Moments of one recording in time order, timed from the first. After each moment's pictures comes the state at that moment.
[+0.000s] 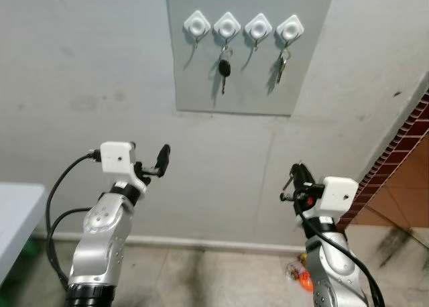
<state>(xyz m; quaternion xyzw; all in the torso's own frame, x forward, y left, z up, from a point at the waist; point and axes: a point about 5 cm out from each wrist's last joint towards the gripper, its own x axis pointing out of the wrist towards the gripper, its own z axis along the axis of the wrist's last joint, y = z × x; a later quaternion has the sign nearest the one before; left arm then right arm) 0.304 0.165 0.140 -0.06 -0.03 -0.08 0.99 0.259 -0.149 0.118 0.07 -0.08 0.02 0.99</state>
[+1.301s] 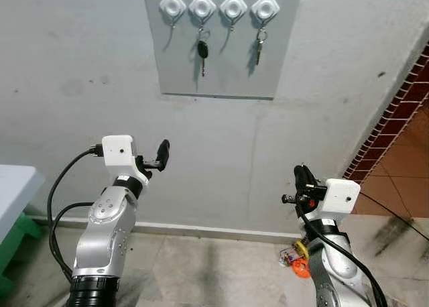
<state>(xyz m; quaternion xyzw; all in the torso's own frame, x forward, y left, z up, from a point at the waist) 0.307 0.164 0.137 -0.08 0.01 -0.06 0.99 0.251 -0.154 0.110 0.07 -0.05 0.01 1.00</state>
